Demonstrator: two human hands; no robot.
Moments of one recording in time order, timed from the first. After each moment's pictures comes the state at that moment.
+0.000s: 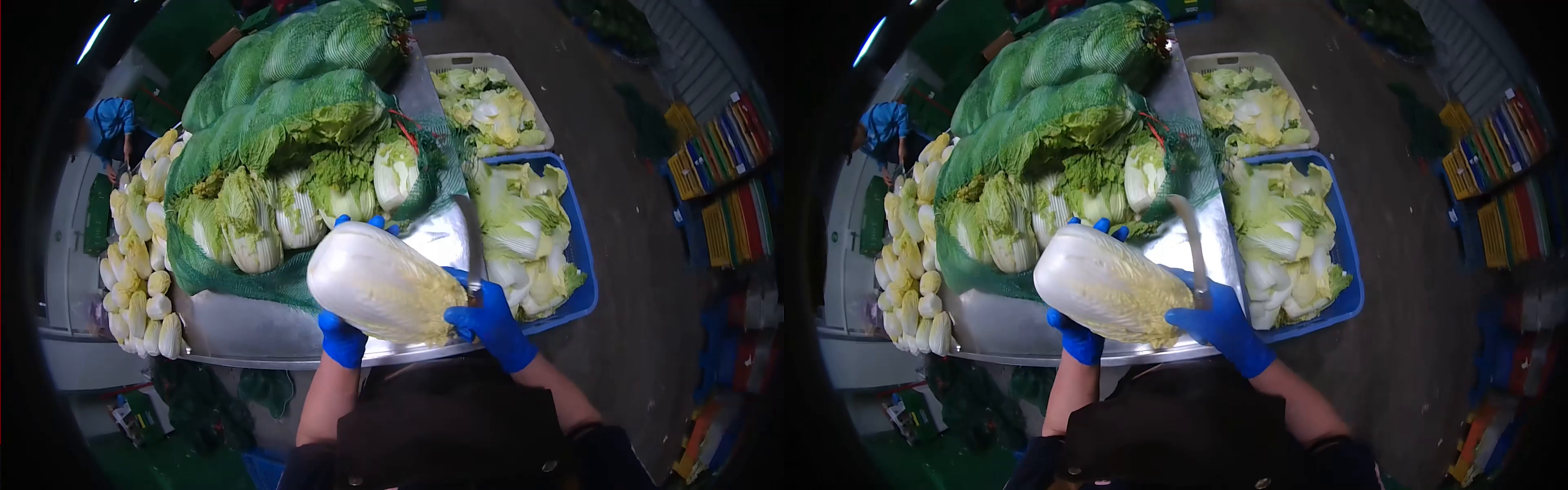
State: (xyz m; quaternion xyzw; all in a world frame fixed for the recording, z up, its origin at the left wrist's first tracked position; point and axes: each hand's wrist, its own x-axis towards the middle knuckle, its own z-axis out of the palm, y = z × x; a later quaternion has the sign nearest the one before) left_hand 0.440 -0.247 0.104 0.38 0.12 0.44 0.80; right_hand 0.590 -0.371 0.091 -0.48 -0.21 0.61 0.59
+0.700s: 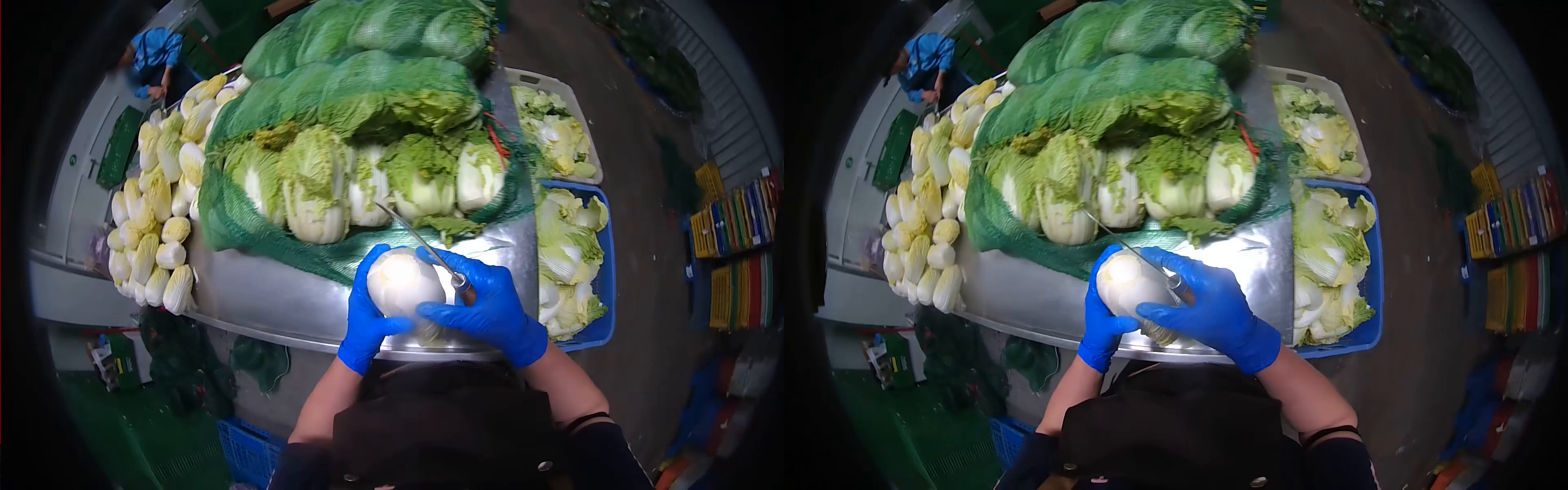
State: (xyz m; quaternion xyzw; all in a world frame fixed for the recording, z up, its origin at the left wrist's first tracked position) left_hand 0.324 -0.220 0.060 0.48 0.32 0.43 0.69; right_hand 0.511 -0.274 0.132 -0.57 -0.59 0.37 0.44
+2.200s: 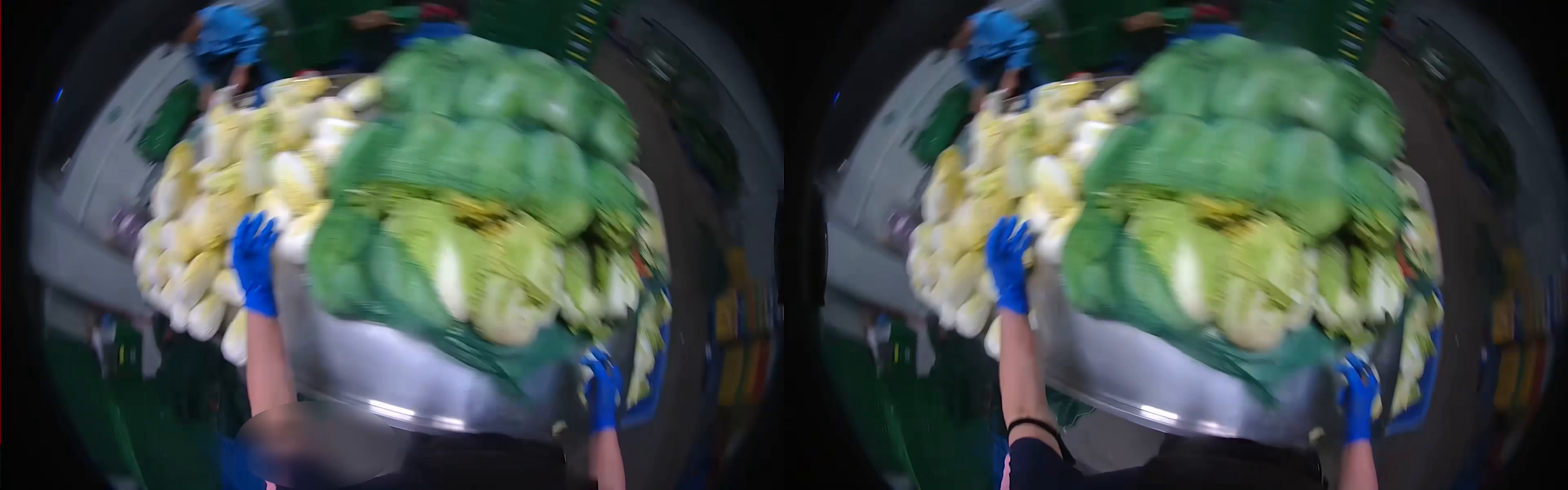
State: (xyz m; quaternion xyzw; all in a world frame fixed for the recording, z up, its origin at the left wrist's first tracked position) left_hand -0.113 0.161 0.030 0.49 0.32 0.66 0.47; right_hand 0.457 -0.221 -0.033 -0.80 -0.16 0.32 0.48
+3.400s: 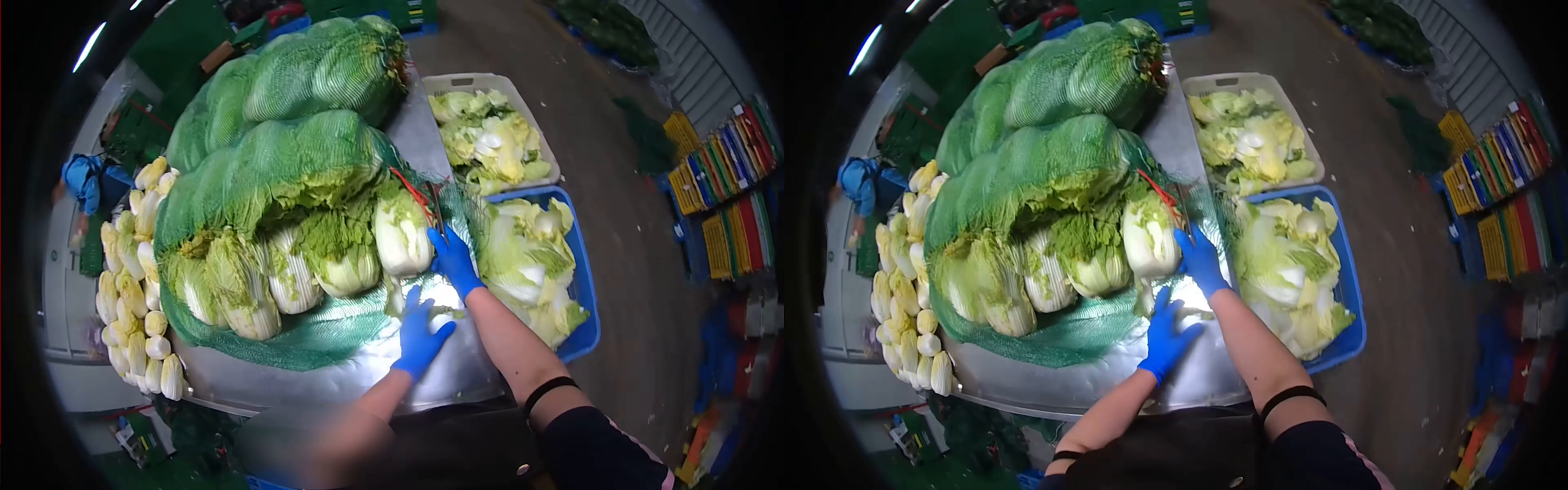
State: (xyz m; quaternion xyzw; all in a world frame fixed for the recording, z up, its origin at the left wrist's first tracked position) left_hand 0.506 -0.222 -0.102 0.86 0.35 0.20 0.32; right_hand 0.685 -0.165 -0.080 -0.65 -0.20 0.46 0.57
